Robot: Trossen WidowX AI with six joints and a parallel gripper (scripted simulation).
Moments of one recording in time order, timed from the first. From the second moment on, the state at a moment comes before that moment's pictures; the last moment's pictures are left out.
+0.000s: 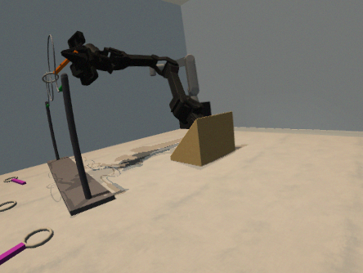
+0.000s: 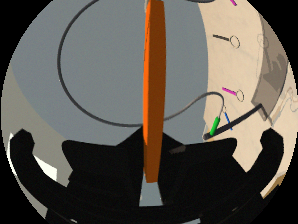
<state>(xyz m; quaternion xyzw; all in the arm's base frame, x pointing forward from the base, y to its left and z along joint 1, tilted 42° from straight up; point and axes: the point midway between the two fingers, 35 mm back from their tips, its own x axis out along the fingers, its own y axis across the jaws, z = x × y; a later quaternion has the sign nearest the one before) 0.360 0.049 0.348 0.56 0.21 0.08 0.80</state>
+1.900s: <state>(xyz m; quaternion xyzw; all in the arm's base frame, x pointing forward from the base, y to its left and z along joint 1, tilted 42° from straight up) 0.360 0.039 0.335 0.33 0.24 0.00 0.92</state>
